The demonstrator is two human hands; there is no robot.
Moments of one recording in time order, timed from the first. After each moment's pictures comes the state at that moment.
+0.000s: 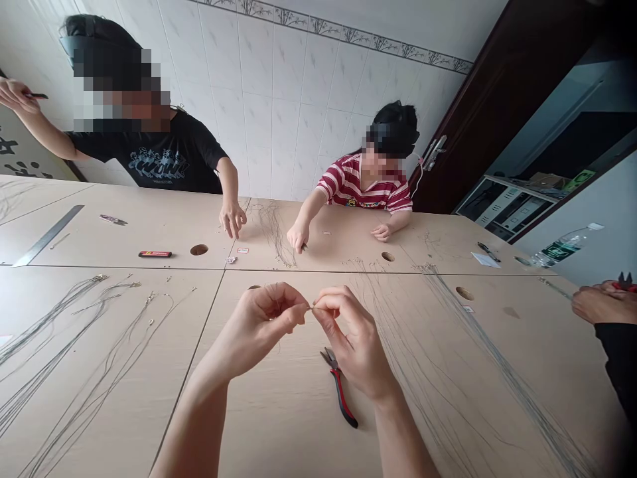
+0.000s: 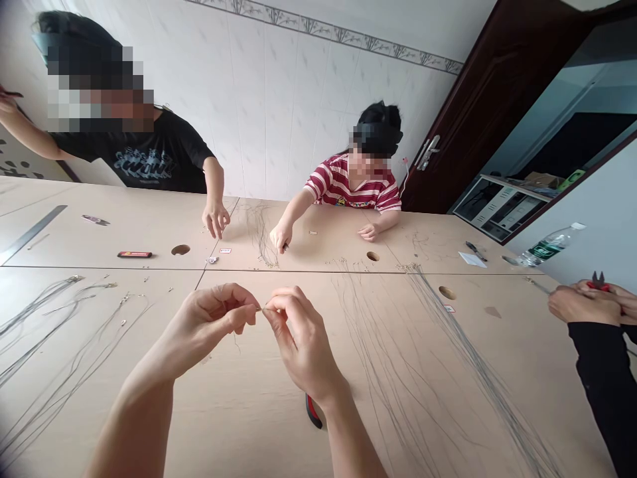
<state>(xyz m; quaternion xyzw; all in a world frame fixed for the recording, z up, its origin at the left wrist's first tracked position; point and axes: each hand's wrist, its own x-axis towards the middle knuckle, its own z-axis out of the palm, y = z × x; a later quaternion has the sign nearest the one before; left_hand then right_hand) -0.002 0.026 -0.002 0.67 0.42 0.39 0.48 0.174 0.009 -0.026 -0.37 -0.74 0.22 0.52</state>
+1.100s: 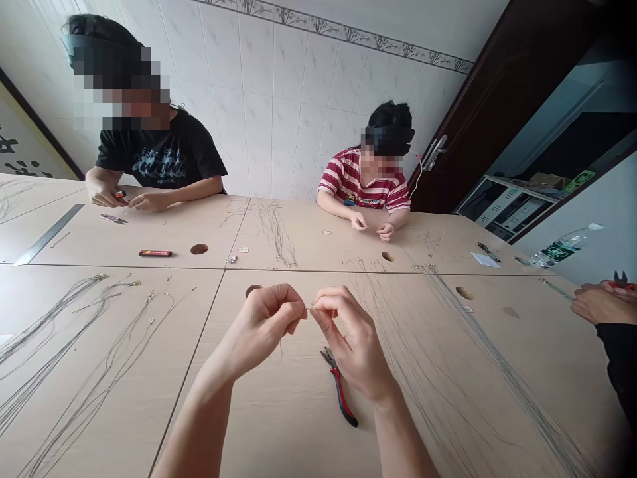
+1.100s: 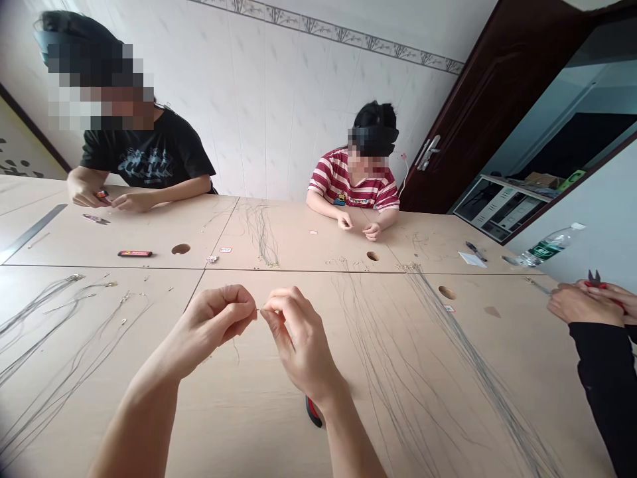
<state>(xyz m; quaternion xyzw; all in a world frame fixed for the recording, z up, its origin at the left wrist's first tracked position) 0.006 0.022 0.005 0.63 0.47 0.36 0.51 0.173 0.007 -0.026 -0.36 -0.75 0.22 0.51</state>
